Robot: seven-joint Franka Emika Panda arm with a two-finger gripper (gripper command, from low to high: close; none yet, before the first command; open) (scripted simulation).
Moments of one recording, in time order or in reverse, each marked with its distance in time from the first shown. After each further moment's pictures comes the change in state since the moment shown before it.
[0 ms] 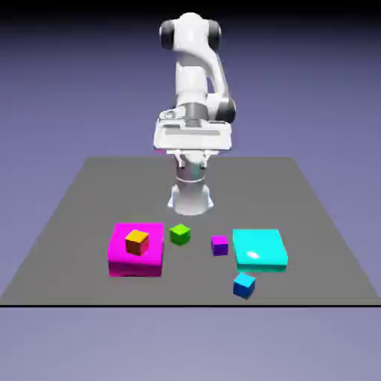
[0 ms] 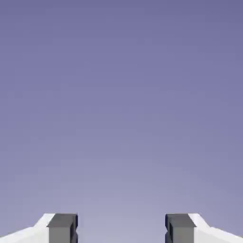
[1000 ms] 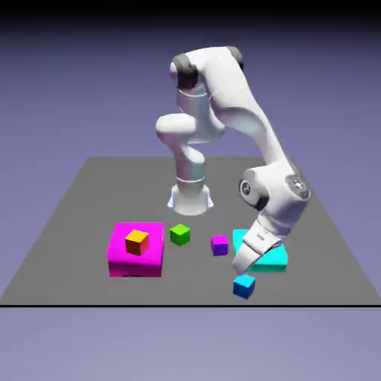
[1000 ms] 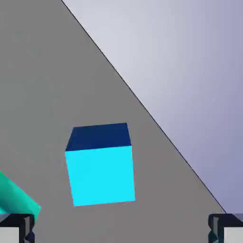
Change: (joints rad) arm 0.129 1.087 0.262 0.844 -0.418 -0.960 -0.239
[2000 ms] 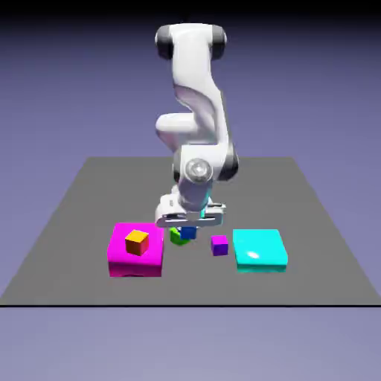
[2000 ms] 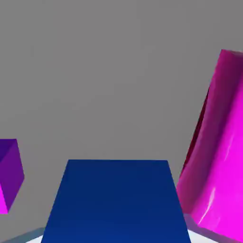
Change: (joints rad) arm -0.184 -0.573 -0.302 -0.683 0.366 0.113 0.302
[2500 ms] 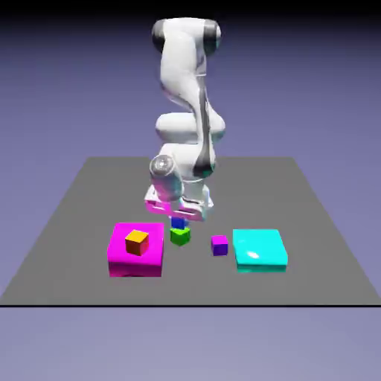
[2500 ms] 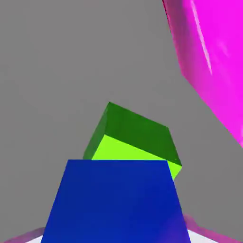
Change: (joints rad) arm -0.038 0.002 -0.077 -0.293 0.184 0.294 0.057
